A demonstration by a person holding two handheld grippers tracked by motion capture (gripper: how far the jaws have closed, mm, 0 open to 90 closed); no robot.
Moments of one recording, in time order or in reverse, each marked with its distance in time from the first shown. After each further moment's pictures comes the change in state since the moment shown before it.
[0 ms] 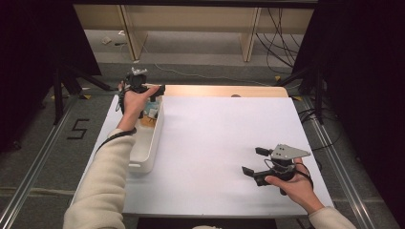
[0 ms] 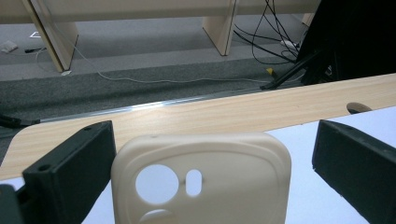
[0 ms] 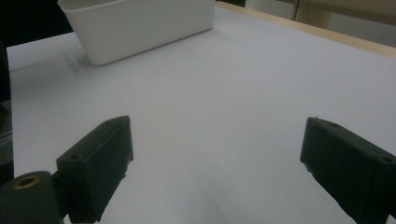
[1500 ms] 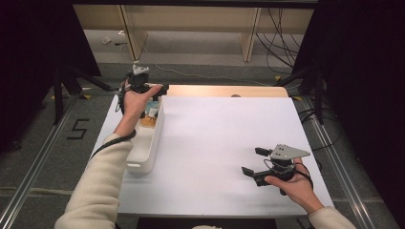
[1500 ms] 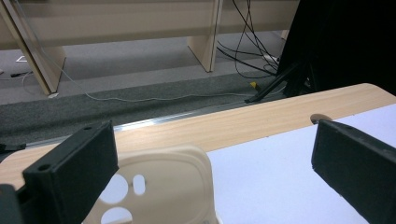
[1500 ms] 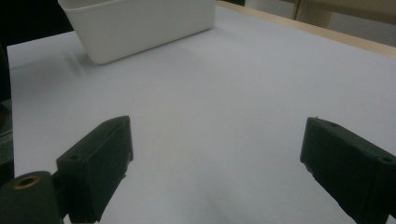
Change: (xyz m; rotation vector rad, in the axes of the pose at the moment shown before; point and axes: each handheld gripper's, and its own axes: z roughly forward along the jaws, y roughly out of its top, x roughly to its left) left arm -0.022 0.008 -0.029 -0.068 -0.062 0.033; right arm 0.001 0.000 0.001 0.002 0.002 -0.001
